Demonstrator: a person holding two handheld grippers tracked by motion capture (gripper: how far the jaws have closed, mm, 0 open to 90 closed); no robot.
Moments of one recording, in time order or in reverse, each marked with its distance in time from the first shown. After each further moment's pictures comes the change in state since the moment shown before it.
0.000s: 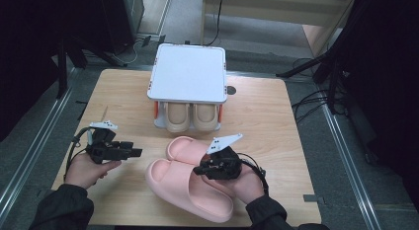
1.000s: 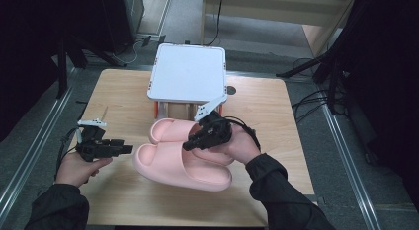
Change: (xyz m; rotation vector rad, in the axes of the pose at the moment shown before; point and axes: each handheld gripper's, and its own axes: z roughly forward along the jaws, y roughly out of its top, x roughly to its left) left arm 0.021 -0.005 -0.013 -0.026 0.029 -0.052; right arm -0.037 0.086 -0.006 0.060 0.188 -0.147
